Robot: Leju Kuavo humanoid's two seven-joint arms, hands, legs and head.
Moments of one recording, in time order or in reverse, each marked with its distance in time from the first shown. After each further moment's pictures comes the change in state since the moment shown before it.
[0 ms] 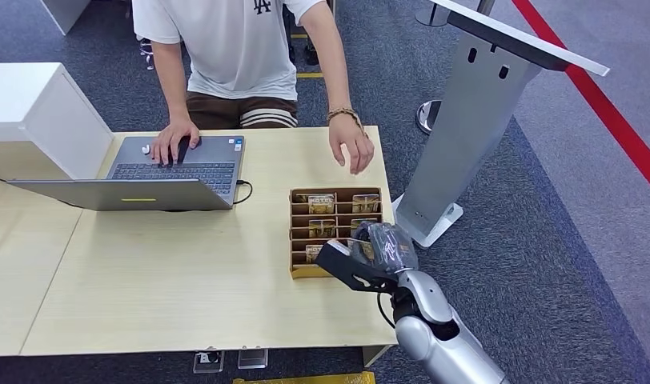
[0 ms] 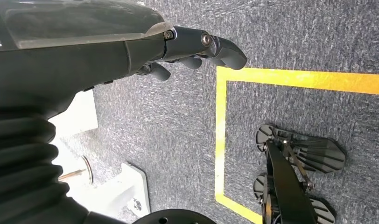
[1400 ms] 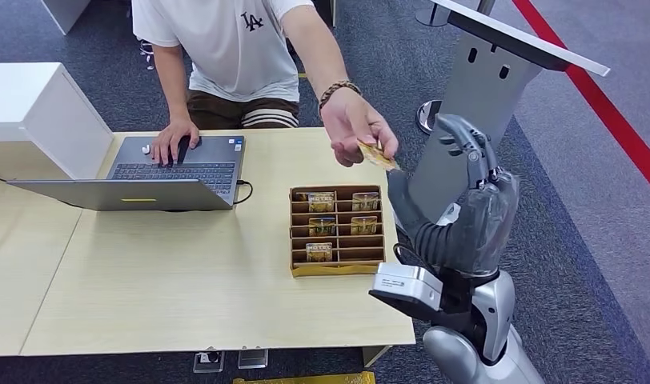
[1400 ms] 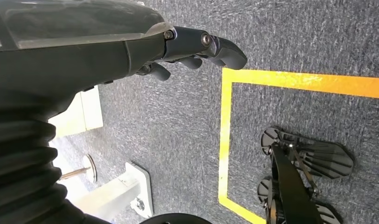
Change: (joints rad) left arm 0.001 0.000 0.000 0.000 0.011 0.012 0.023; right arm 0.001 -0.029 -0.047 -0.570 0.180 -0.481 -0.173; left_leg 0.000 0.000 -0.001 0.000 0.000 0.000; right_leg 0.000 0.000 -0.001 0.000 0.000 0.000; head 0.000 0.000
